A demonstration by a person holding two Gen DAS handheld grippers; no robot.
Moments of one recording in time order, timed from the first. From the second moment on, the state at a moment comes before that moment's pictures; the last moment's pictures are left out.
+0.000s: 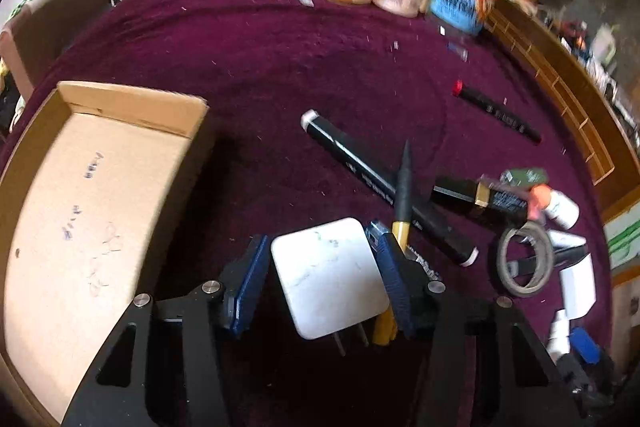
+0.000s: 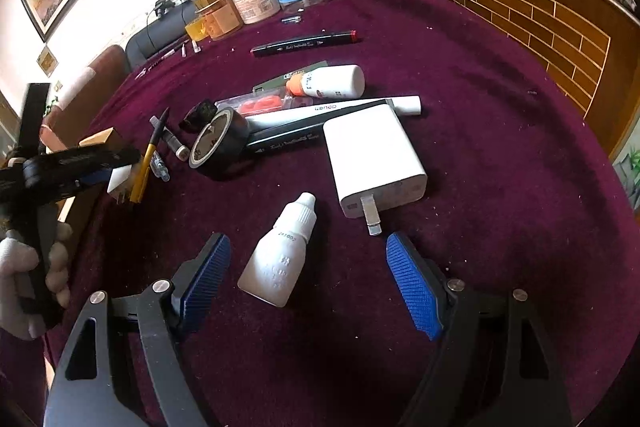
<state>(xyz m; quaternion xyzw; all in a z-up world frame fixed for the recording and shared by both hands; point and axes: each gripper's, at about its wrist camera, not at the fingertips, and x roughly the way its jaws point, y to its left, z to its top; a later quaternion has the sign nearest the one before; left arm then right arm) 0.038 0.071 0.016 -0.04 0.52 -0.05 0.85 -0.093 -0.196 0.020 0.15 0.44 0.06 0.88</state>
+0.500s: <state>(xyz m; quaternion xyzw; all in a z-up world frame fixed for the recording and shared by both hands) 0.010 0.050 0.017 0.02 0.47 -0.07 0.88 -0.092 -0.191 0.022 0.14 0.45 0.06 0.88</state>
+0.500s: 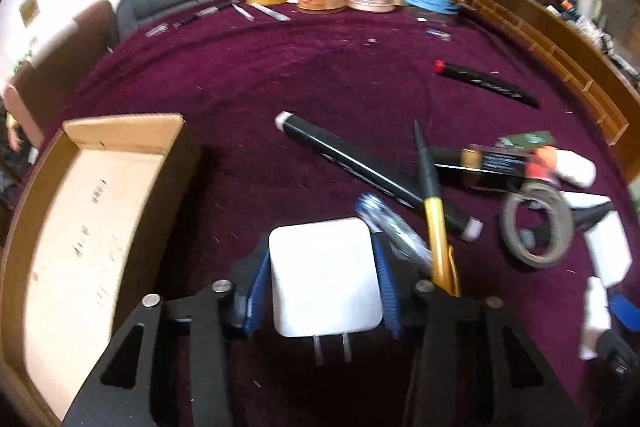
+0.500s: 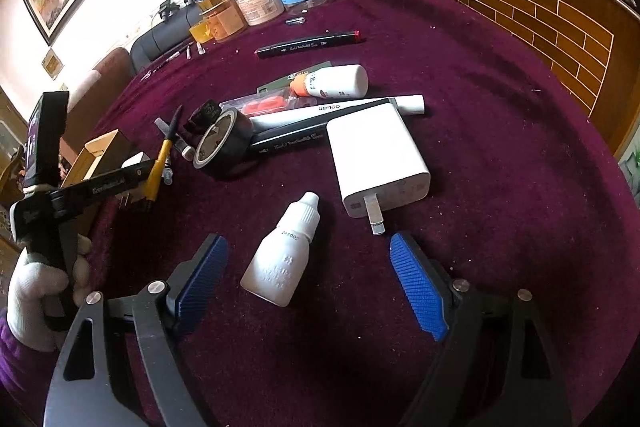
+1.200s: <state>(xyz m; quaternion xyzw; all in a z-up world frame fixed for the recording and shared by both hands) -0.070 0.179 0.102 -0.11 0.39 -0.10 0.91 -0.078 -0.140 0.045 0.09 0.48 0.09 0.87</state>
